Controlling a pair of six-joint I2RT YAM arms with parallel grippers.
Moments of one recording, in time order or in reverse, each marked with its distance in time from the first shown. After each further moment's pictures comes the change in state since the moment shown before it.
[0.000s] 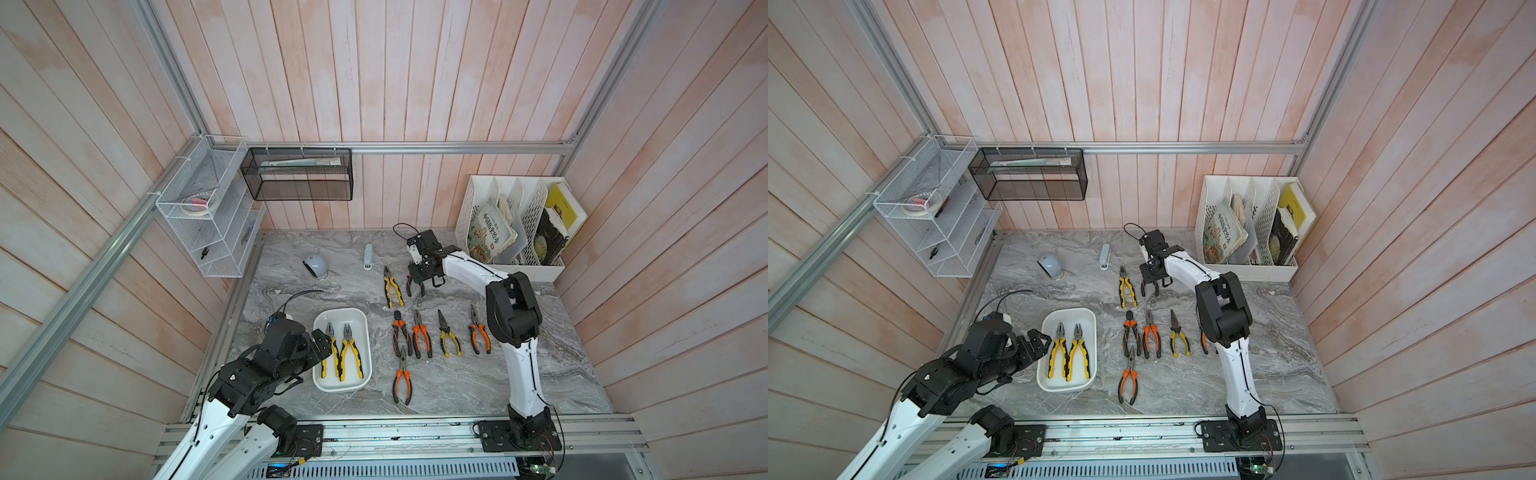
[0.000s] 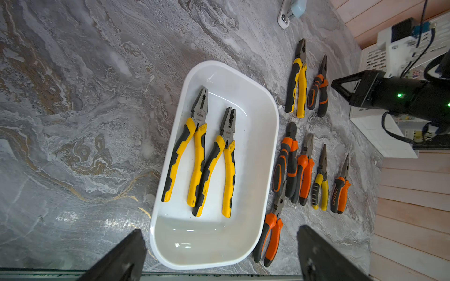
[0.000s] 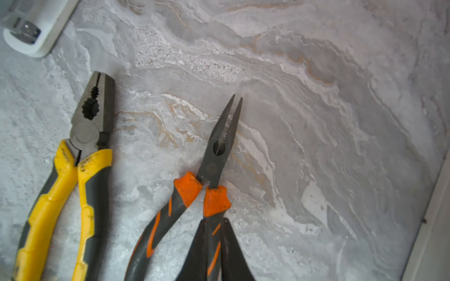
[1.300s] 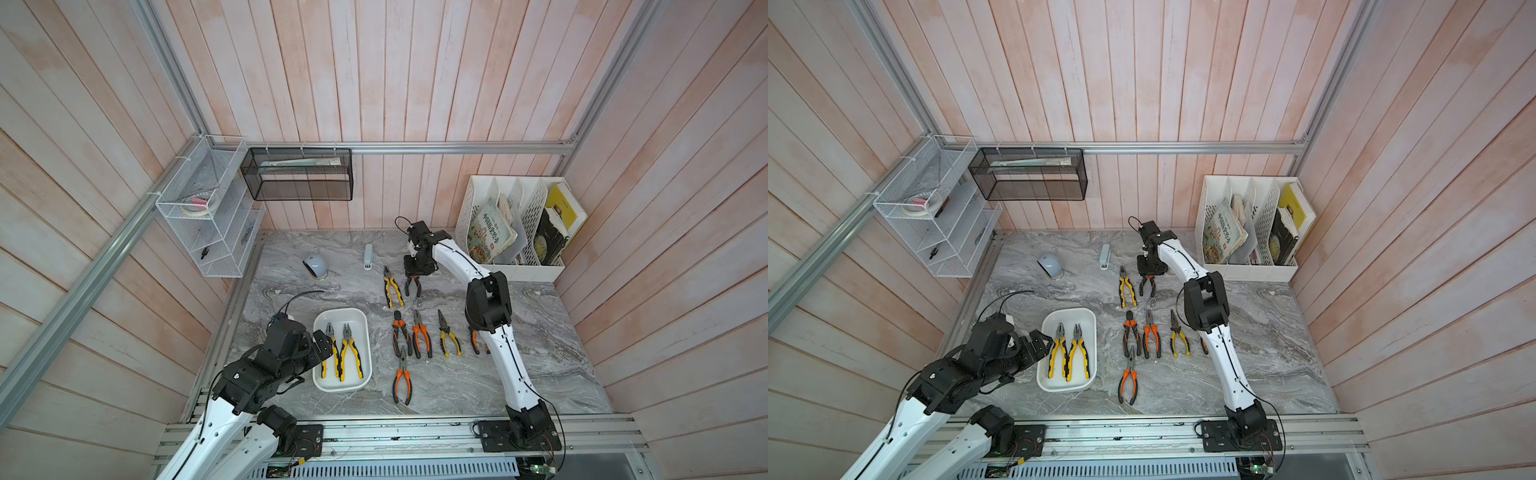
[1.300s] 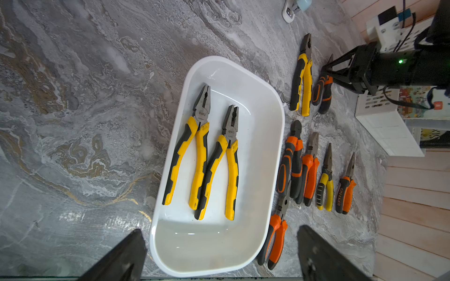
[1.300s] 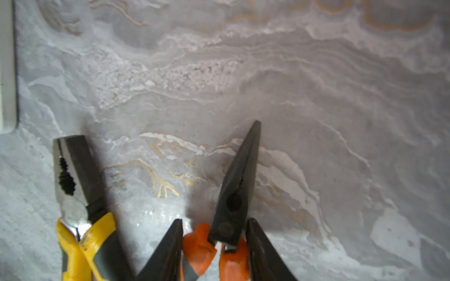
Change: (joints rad) left arm 0.023 -0.002 -0.038 0.026 0.021 0.021; right arm -0.024 0.359 0.583 -0.411 -0.131 0.272
